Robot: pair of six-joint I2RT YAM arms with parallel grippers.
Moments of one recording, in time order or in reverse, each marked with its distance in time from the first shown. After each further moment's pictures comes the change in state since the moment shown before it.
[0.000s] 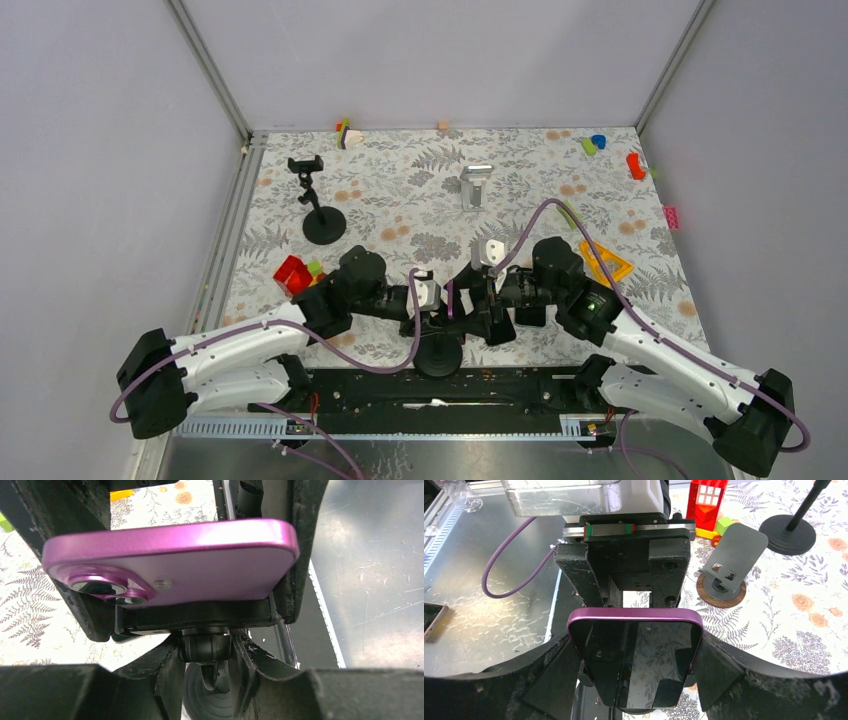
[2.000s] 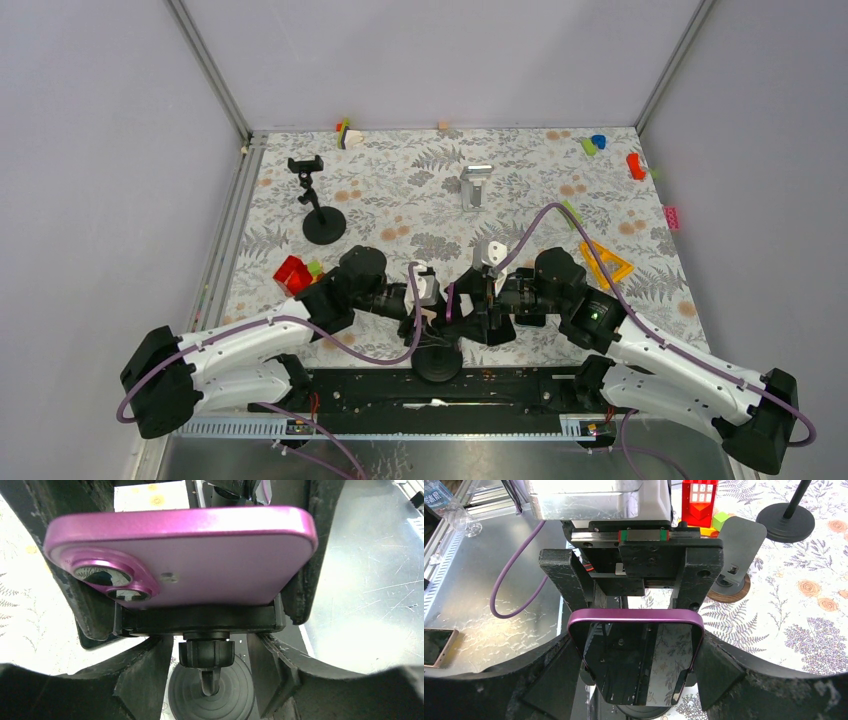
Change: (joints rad) left arm 0.049 0.036 -0.013 0.053 0.130 -0.075; right arm 0.074 -0.058 -0.029 0.029 0.112 0.131
